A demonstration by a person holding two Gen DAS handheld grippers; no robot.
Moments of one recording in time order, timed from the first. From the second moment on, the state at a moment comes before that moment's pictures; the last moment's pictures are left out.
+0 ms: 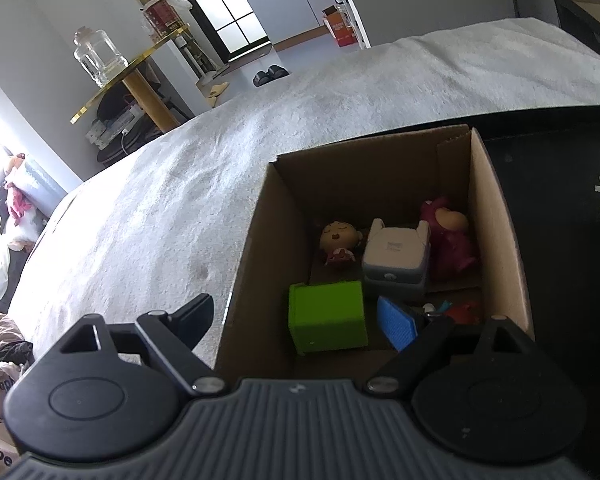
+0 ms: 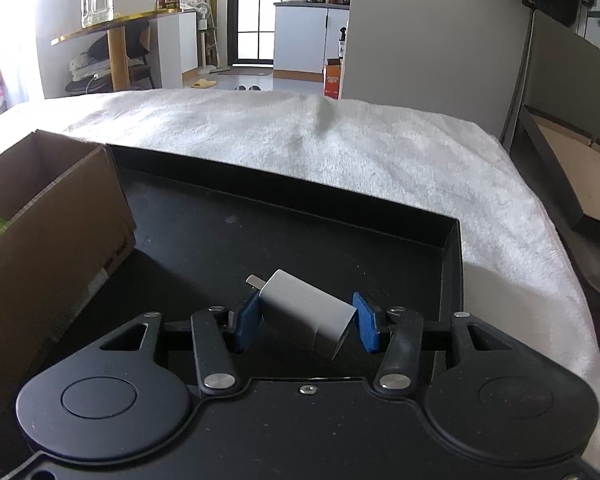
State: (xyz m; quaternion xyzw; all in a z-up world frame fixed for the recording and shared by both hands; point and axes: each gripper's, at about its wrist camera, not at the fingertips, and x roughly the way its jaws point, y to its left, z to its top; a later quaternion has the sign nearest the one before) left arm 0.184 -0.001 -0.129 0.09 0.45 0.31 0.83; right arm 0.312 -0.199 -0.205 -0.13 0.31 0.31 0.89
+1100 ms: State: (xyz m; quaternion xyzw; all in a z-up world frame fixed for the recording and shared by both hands) left arm 0.129 0.057 -0.120 -0.02 0.41 0.31 0.86; right arm 0.247 -0.105 -0.118 -0.18 0.18 0.39 0.89
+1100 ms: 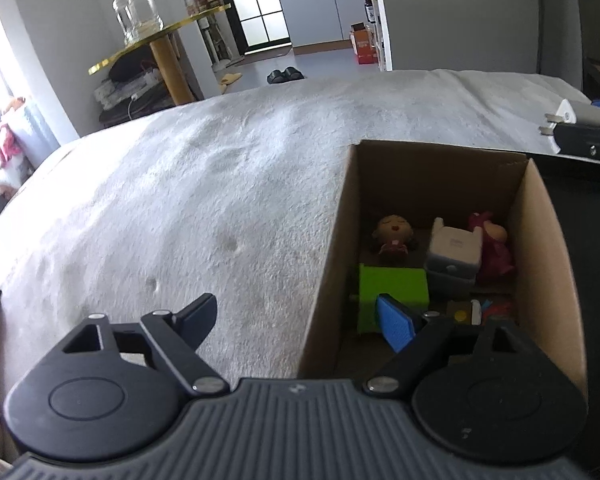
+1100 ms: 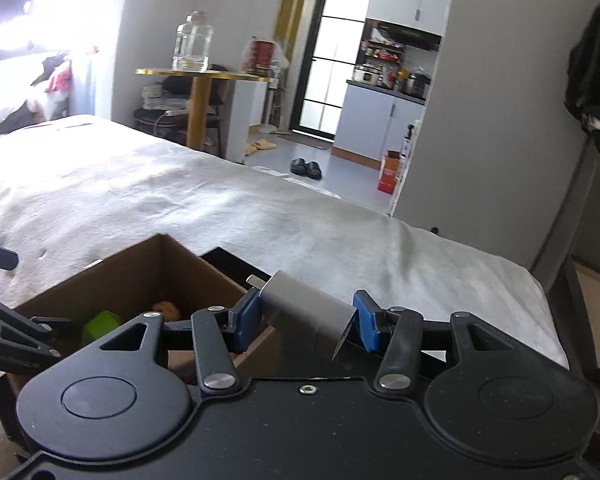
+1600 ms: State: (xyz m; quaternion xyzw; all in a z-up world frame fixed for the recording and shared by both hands) left arm 0.111 0.076 -0.129 -0.10 0.40 0.25 0.88; right arm 0.215 -0.055 -0.117 -0.21 0.18 0.43 0.86
